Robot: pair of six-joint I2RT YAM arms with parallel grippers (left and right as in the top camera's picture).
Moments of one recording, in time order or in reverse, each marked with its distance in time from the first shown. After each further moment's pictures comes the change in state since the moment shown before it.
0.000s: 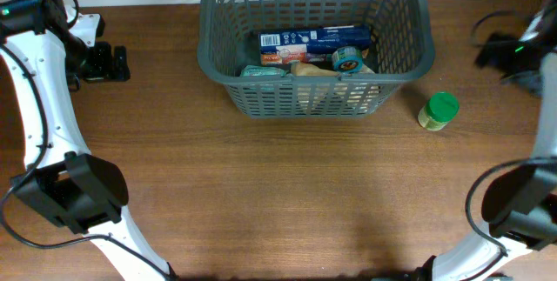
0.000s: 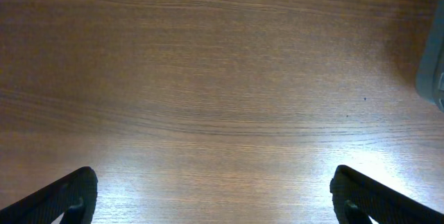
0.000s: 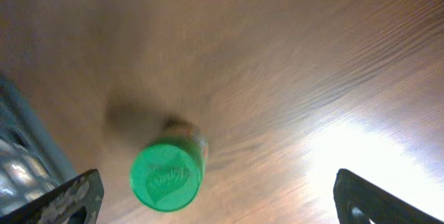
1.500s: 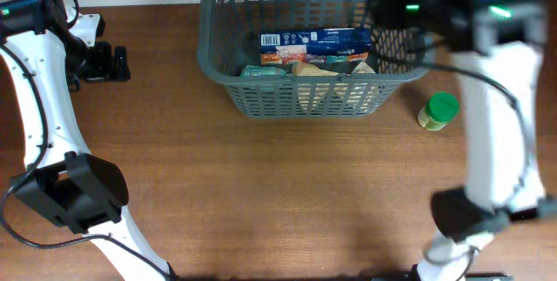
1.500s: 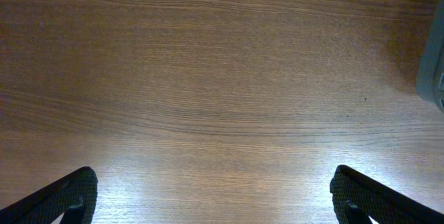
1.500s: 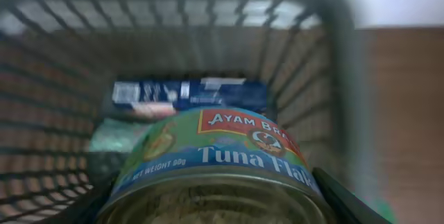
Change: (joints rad) left arm 0.000 0.000 0.000 0.001 -0.001 0.000; right arm 0.595 0.034 0.619 -0.189 0.011 0.002
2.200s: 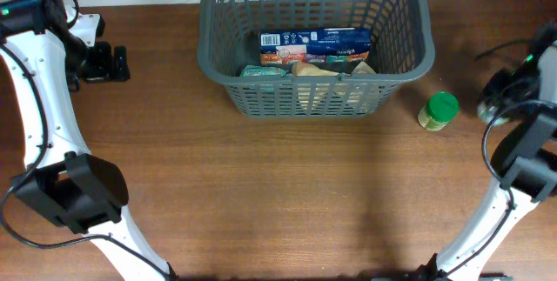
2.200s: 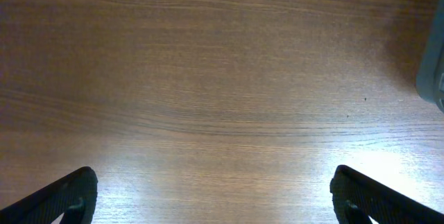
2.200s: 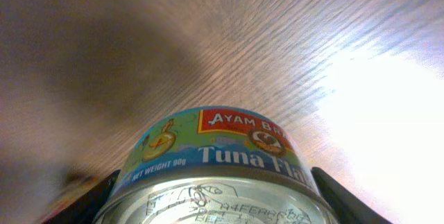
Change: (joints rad) left arm 0.000 0.000 0.000 0.000 0.000 0.000; right arm -0.742 0.408 -0.318 -0.007 -0.023 0.047
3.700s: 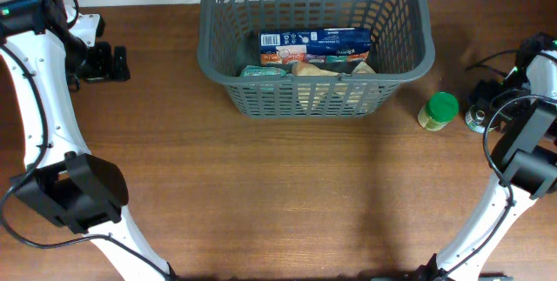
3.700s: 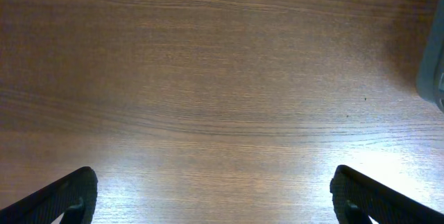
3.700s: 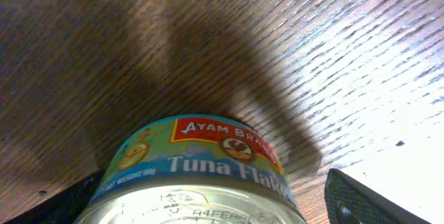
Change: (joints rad) left arm 0.000 0.000 0.000 0.000 0.000 0.000; right arm -0.005 0.058 -0.143 0.150 0.014 -0.042
